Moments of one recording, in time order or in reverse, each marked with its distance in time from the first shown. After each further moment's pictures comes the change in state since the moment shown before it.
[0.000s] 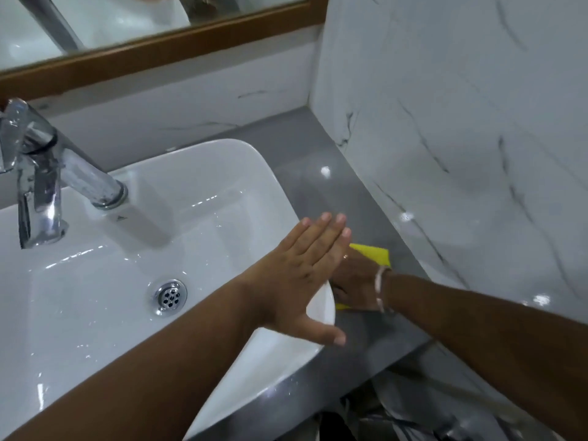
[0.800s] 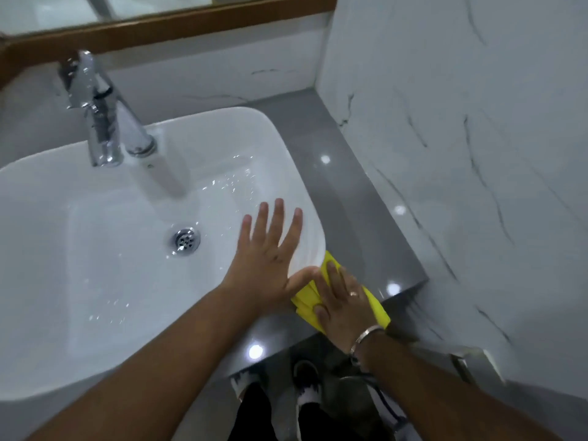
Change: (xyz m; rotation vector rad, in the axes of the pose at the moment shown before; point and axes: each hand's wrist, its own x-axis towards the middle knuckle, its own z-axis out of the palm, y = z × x) left_hand -0.066 0.054 0.024 -0.067 0.149 -0.493; right_hand -0.108 -0.125 0.054 -0.067 0.112 0.358
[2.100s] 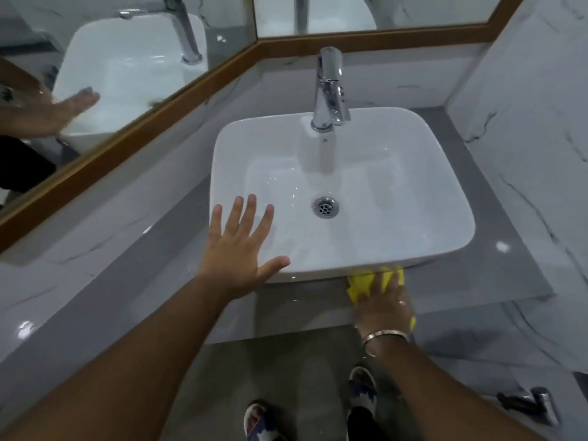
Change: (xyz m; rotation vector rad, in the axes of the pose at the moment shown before) left_hand -0.245 -0.171 -0.041 0.265 0.083 -0.395; right_hand -0.005 -0.193 0.028 0.015 0.029 0.423
